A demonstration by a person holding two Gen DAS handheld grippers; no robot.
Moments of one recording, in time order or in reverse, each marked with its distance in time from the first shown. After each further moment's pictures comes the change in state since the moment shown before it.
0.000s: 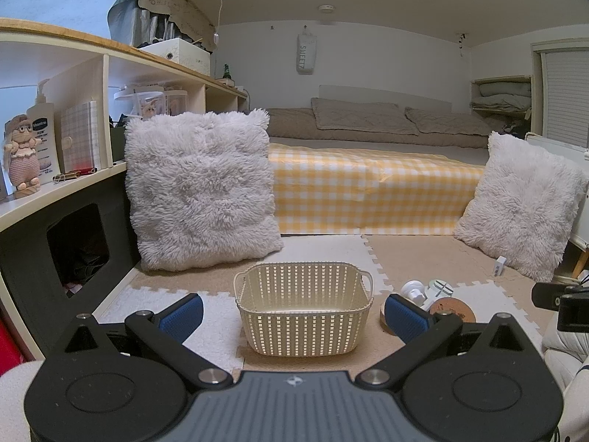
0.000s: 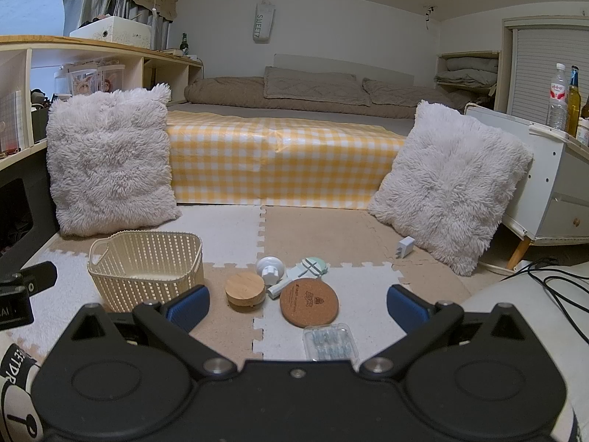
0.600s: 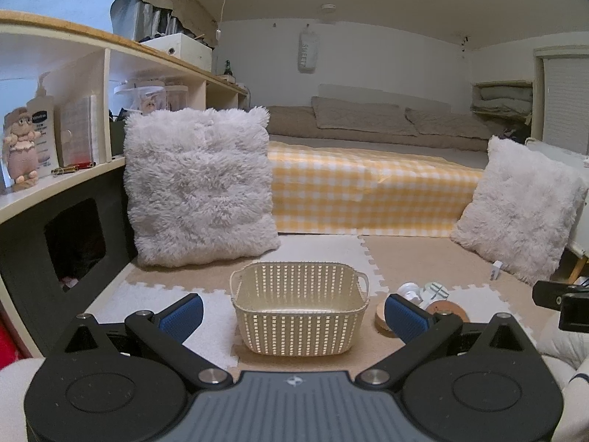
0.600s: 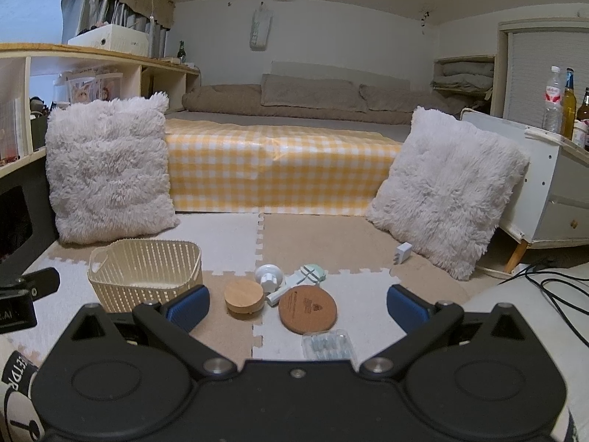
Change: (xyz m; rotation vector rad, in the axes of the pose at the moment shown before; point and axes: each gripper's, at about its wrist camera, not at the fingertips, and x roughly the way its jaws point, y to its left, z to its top) left arm 0.001 0.002 0.002 -0.033 0.009 -0.018; right arm -0.006 -0.003 0.002 0.019 -0.029 -0.003
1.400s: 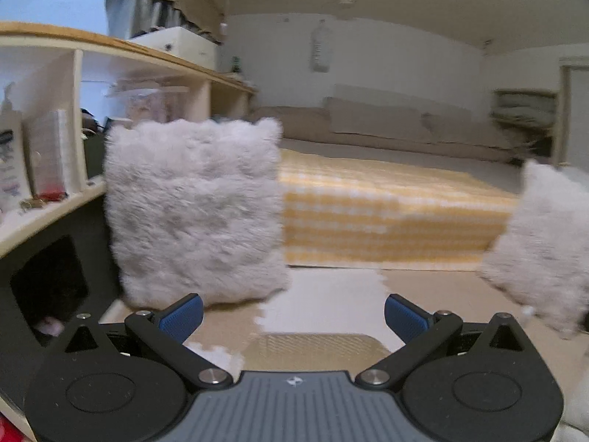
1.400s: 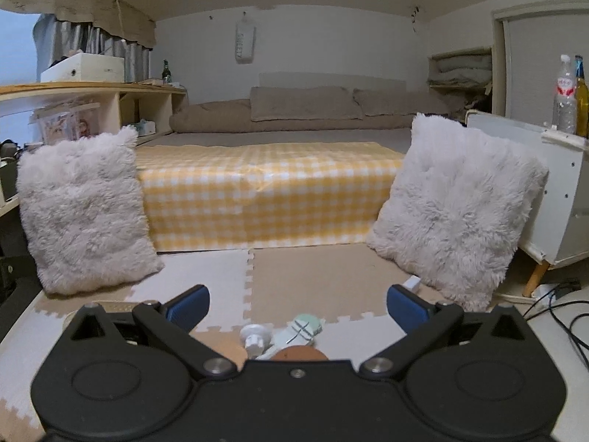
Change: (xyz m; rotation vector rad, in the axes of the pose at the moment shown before) left arm 0.114 0.014 0.093 -0.015 0.006 0.057; right arm 0.095 -0.041 0.064 0.074 -0.021 0.026
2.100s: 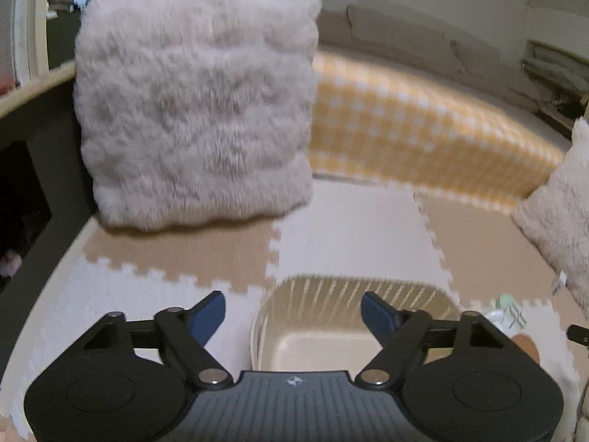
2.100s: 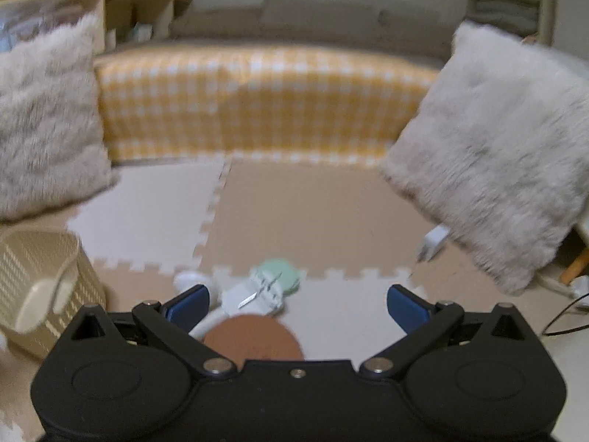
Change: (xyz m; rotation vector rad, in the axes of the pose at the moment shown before) left arm 0.130 0.056 -0.028 -0.087 0.354 -0.049; right arm 0.173 -0.030 -0.036 -0.118 0.336 0.054
